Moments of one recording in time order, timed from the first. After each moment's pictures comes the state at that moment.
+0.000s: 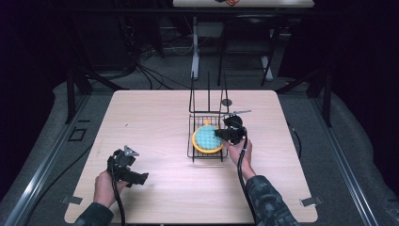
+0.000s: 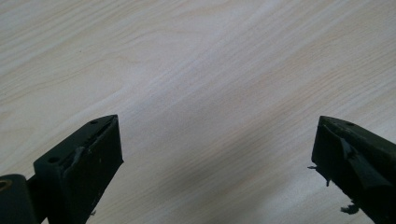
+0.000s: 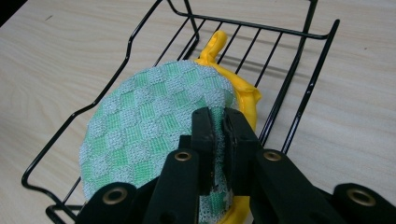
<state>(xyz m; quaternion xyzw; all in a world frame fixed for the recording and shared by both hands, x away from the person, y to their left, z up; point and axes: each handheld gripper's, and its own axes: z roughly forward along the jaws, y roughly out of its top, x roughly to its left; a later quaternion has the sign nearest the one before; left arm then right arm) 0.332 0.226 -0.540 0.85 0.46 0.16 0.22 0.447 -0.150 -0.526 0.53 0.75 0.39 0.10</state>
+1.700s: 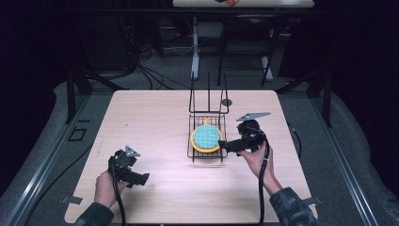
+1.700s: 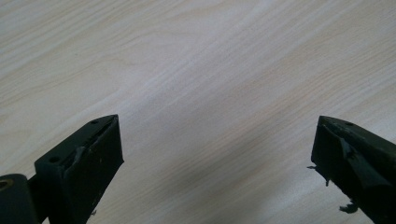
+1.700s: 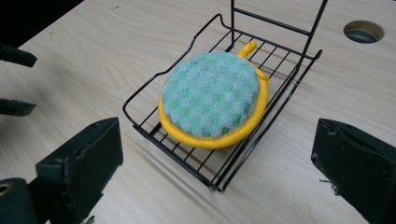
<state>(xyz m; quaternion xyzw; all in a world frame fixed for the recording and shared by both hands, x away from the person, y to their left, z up) 0.329 0.223 -0.539 0.85 0.45 0.16 0.22 0.374 -0.183 -0.456 0.44 0.79 0.40 0.11</state>
